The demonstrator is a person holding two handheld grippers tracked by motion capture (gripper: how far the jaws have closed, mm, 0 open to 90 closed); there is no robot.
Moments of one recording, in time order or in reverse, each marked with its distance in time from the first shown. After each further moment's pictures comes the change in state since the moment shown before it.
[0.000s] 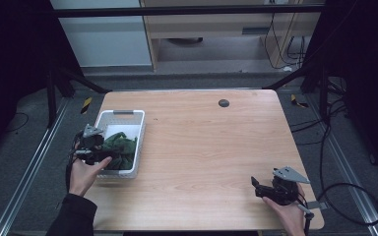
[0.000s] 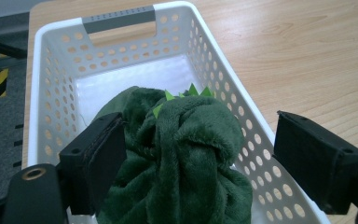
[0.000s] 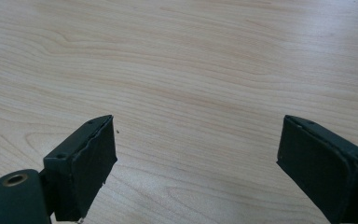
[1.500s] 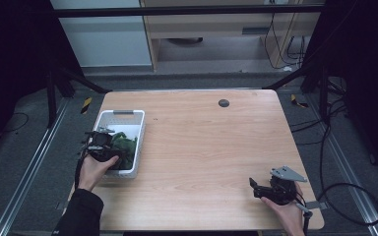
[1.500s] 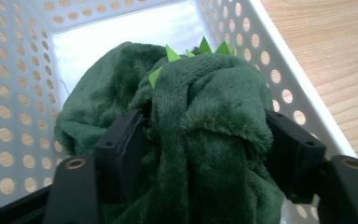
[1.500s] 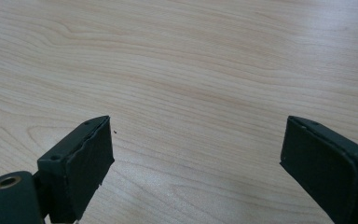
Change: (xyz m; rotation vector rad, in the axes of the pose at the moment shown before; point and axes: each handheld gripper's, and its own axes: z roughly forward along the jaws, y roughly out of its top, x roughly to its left) left arm 0.003 -0.003 0.040 0.187 0.022 -0.001; right arm 0.002 -0.001 0.005 0.027 0.014 -0.018
